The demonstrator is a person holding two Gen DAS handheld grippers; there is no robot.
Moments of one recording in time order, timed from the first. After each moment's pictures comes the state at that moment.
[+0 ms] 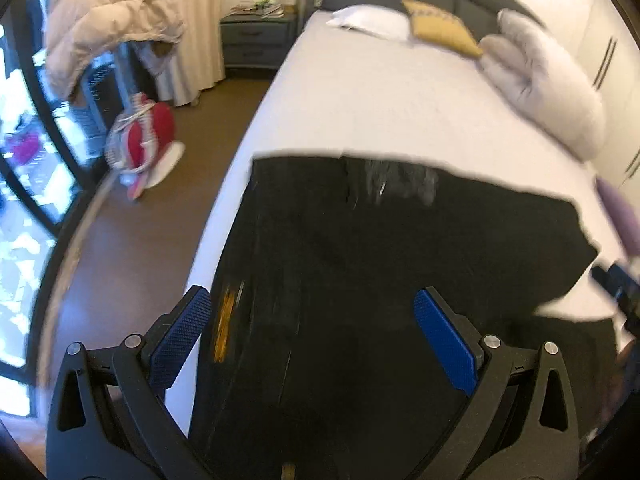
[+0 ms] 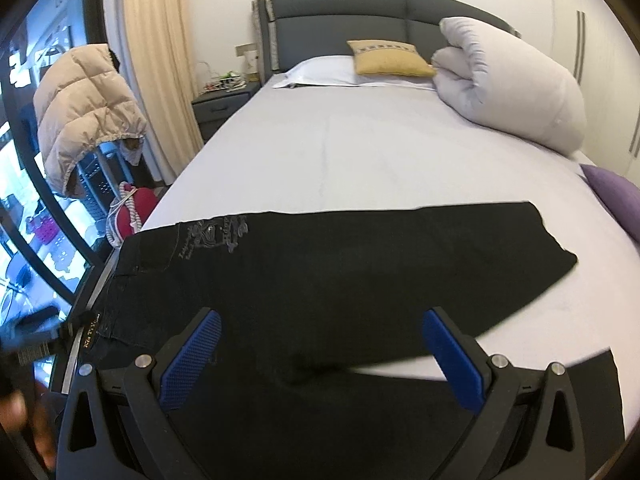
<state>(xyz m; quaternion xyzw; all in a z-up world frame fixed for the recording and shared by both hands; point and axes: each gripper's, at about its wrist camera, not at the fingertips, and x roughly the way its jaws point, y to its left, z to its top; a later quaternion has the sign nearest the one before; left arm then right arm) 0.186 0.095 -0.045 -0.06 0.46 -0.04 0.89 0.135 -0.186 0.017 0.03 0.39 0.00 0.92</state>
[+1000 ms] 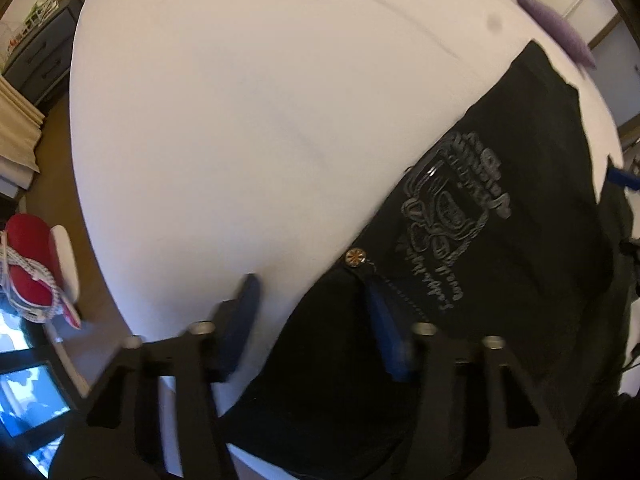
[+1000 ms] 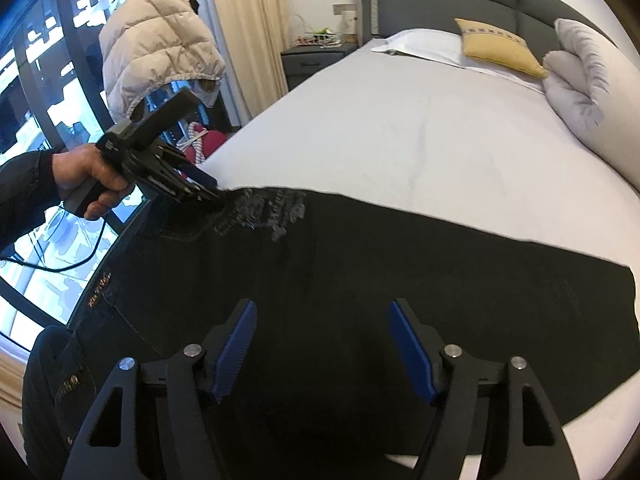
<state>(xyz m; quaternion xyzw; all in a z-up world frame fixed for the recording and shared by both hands) 0.436 0.074 -0.128 0.19 0.60 -0.30 0.71 0.218 -0.173 -0.026 -0.02 0.44 0.17 0.88</state>
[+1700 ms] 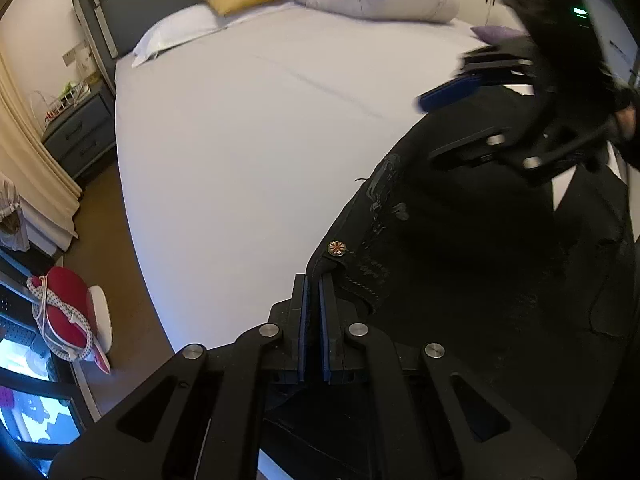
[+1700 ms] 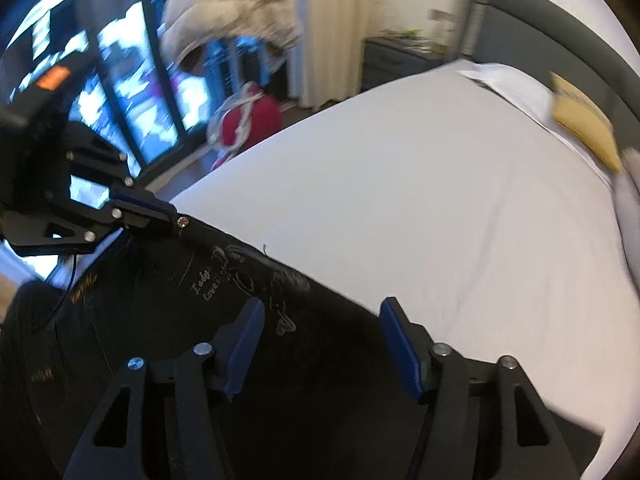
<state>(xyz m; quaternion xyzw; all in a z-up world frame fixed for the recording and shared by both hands) 0.304 0.105 -0.034 0.20 0.44 -0.31 0.82 0.321 -0.114 -0.011 -0.18 0.45 0.29 0.83</state>
